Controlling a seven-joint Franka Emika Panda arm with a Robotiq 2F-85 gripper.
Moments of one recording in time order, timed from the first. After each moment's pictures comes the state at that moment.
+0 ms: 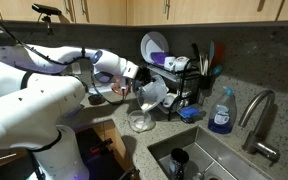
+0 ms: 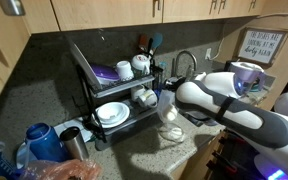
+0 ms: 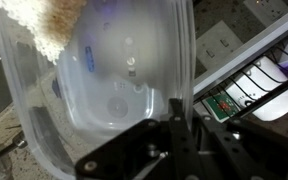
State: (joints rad) arm -1.01 -1.29 1.62 -2.59 2.21 2.87 -0.15
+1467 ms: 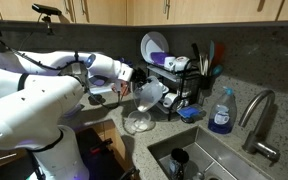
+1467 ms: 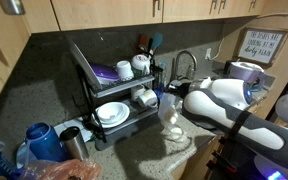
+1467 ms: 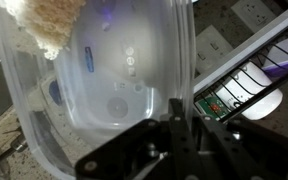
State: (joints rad) arm -0.92 -1.36 1.65 -2.64 2.28 2.87 -0.11
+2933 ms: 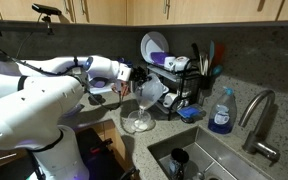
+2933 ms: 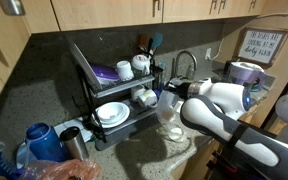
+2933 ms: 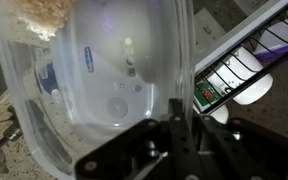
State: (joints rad) arm -0.92 -1.46 1.68 -2.62 2.30 2.90 -0.03
